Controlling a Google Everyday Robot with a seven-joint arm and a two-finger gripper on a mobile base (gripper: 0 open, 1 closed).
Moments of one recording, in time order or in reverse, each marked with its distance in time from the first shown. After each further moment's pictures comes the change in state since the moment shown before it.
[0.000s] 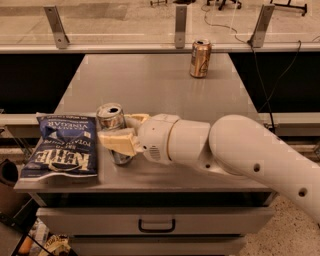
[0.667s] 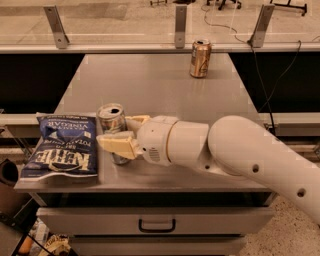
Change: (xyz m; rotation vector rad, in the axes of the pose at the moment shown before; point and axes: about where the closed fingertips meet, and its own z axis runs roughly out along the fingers) arm -0.001 0.002 0.001 -0.003 0.001 -0.003
